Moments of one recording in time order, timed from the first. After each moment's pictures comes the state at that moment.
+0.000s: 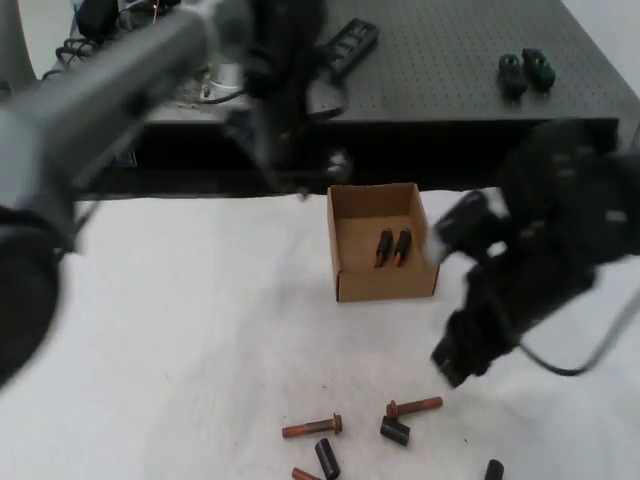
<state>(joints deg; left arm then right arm) -28.8 126.2 -120.9 62.9 0.0 0.5 12.5 89.4 -54.5 41.2 -9.1 -28.0</state>
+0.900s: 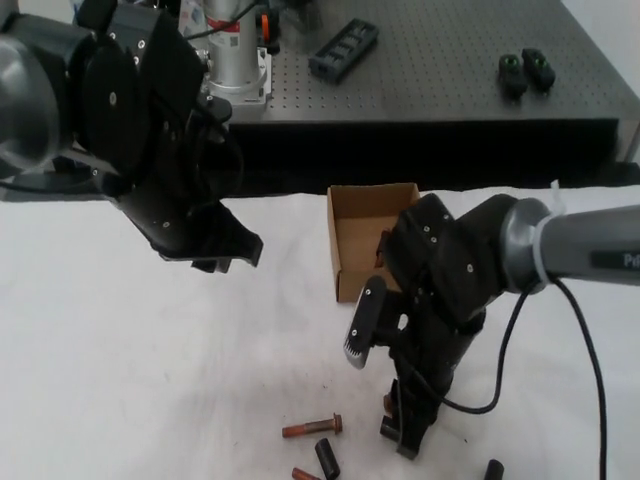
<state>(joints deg) -22.0 88.5 -69.2 46.5 2.5 3.3 23.5 104.3 -59.2 39.1 1.6 -39.7</state>
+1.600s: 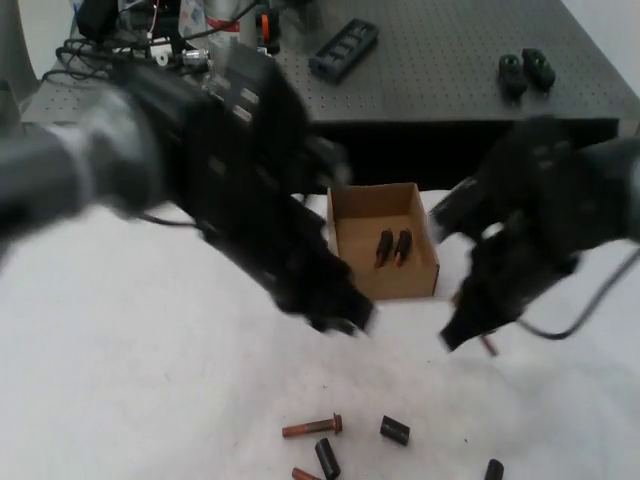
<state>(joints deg) -37.7 92.3 -69.4 40.2 20.9 1.8 6.3 87.9 -53.4 35.7 0.4 -21.8</state>
